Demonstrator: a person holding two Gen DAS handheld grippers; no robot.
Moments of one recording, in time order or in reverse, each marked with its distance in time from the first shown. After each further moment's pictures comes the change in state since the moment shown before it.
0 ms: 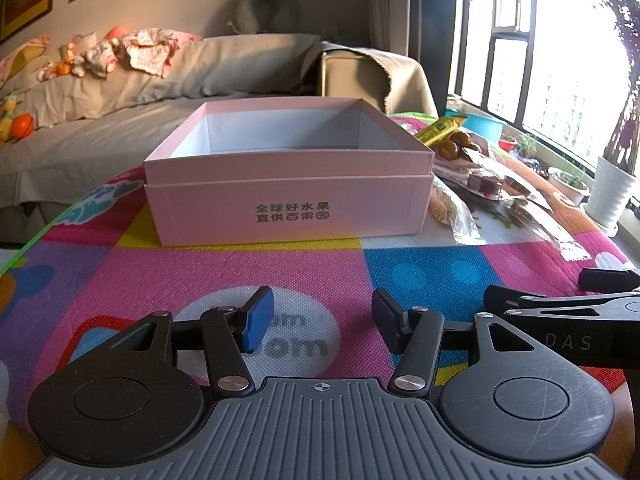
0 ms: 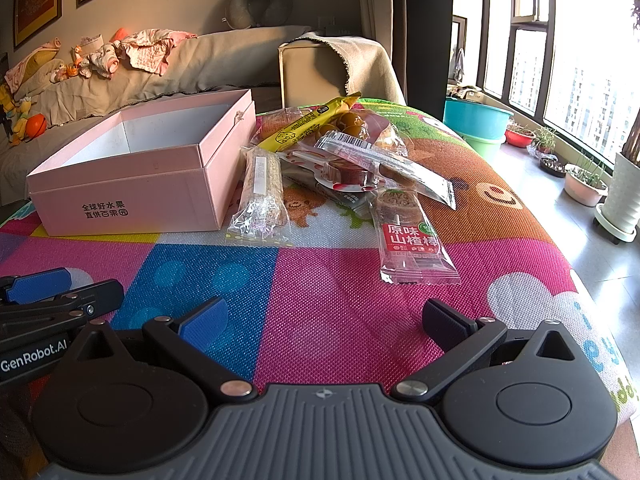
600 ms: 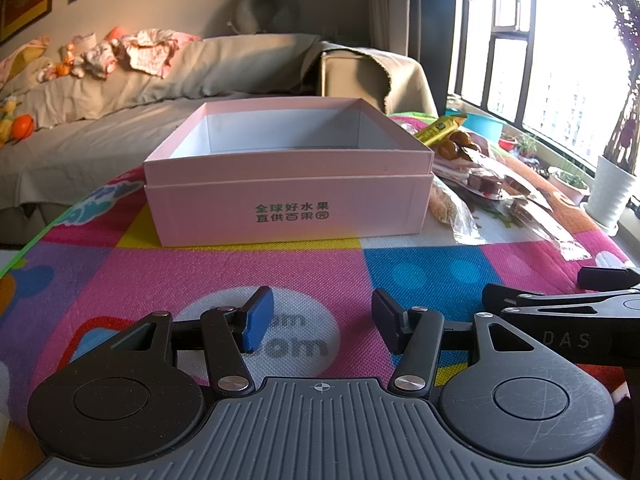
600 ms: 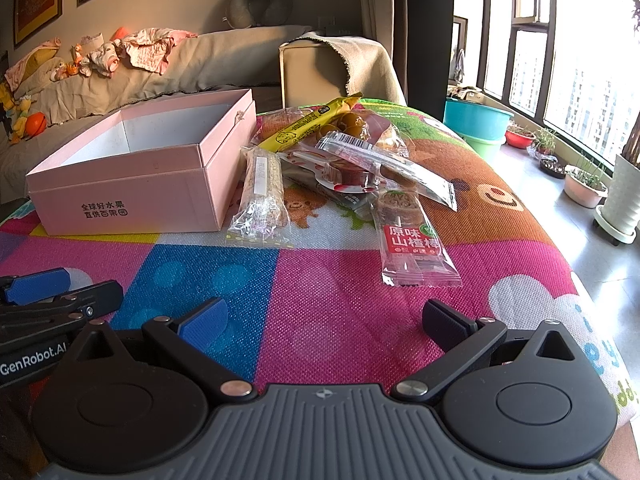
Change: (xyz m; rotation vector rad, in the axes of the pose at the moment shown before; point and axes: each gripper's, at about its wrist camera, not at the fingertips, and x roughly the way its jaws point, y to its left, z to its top) left arm 0.000 0.000 0.001 0.003 0.001 0.001; right arm 0.002 0.001 0.001 -0.001 0.001 0.002
